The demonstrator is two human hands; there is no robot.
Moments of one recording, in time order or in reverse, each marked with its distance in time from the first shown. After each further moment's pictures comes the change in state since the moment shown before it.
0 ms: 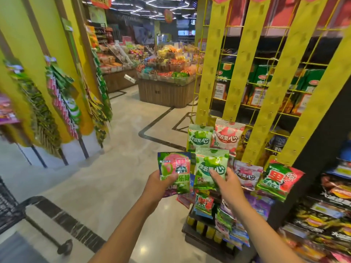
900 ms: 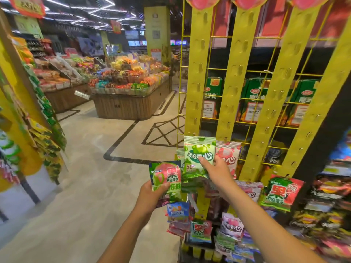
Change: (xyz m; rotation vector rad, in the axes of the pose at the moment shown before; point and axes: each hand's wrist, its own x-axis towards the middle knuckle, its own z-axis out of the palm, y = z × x) left_hand 0.158 0.026 -0.018 0.035 -0.207 0.006; right_hand 0.156 -0.024 0.040 -0.121 0.269 -0.030
